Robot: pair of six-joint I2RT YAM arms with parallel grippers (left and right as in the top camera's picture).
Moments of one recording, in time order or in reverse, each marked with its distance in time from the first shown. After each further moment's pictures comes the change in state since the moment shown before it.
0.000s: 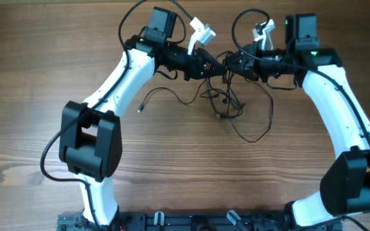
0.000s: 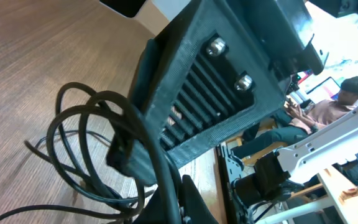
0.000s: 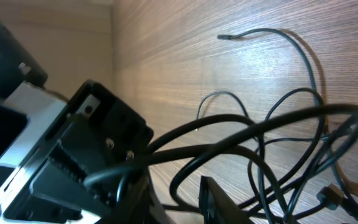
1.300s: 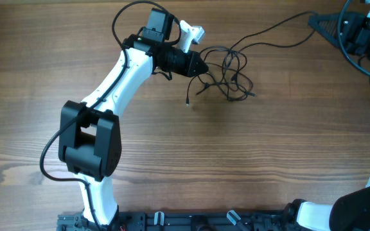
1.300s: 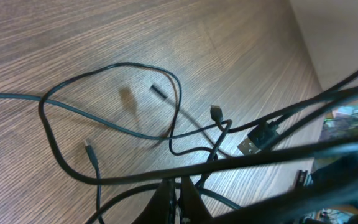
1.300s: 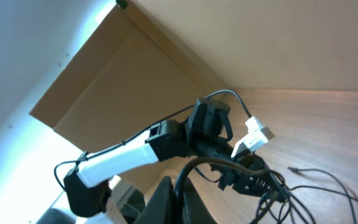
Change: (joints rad) left arm 0.010 0.002 0.005 -0.088 -0.537 -0.271; right arm -0.480 -0.189 -0.004 0.753 -0.684 0.248
